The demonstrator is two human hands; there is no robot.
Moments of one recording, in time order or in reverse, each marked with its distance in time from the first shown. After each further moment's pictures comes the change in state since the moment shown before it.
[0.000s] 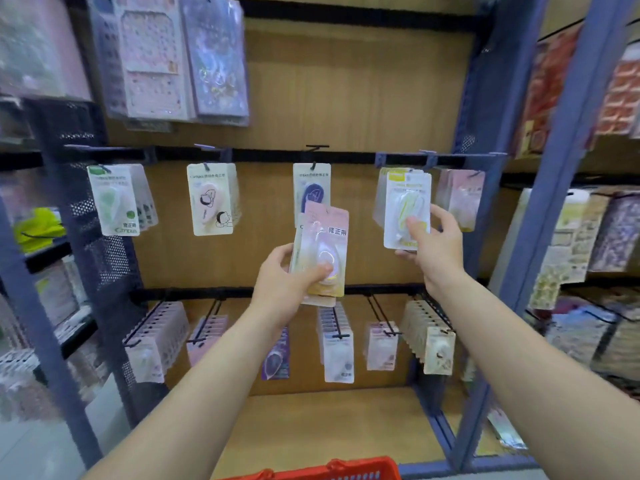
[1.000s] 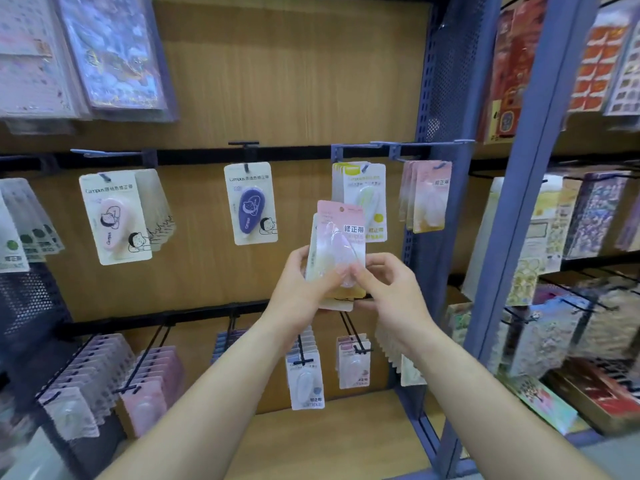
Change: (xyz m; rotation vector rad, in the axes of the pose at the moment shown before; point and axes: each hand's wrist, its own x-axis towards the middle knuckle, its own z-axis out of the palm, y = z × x) left_hand 0.063 -0.015 0.103 -0.022 -0.241 0.003; right_hand 0.001 0.049 -0.027 -0.120 -0.221 0.042
